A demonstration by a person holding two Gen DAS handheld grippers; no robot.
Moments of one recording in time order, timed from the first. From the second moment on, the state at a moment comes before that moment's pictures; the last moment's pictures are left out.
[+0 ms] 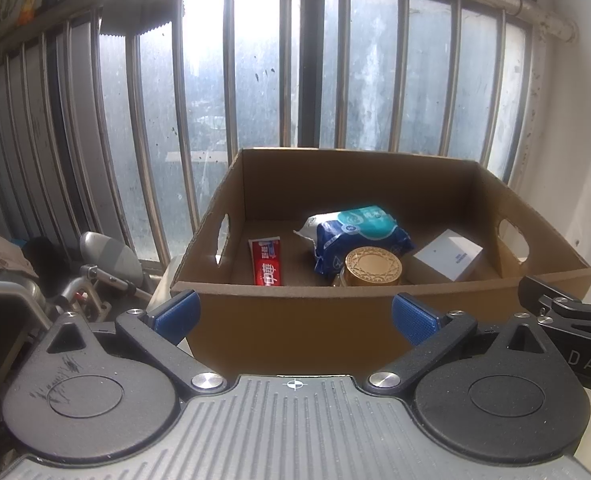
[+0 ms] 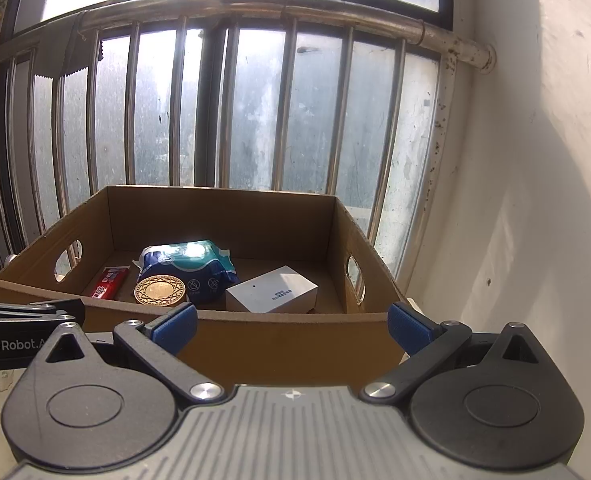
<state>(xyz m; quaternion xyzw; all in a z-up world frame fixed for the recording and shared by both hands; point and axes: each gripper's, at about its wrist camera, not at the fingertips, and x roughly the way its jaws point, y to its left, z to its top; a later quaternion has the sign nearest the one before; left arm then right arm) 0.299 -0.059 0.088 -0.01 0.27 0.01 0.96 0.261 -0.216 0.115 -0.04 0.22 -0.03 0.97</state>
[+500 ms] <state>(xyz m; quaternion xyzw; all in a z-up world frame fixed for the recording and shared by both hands) 0.299 -0.059 0.088 -0.01 0.28 0.01 0.96 0.261 -0.216 0.114 -0.04 0.22 -0.03 0.97</state>
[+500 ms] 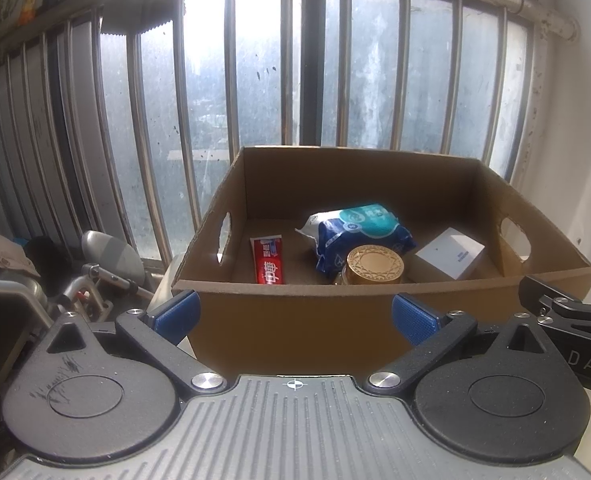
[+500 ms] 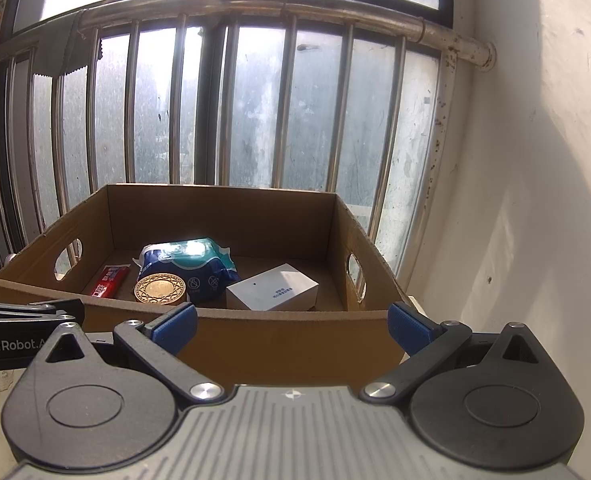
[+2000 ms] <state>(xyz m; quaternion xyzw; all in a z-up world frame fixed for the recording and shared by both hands) 0.298 -0.059 0.088 -0.01 0.28 0.02 0.96 0.263 -0.216 0.112 -0.04 0.23 -0.03 0.97</state>
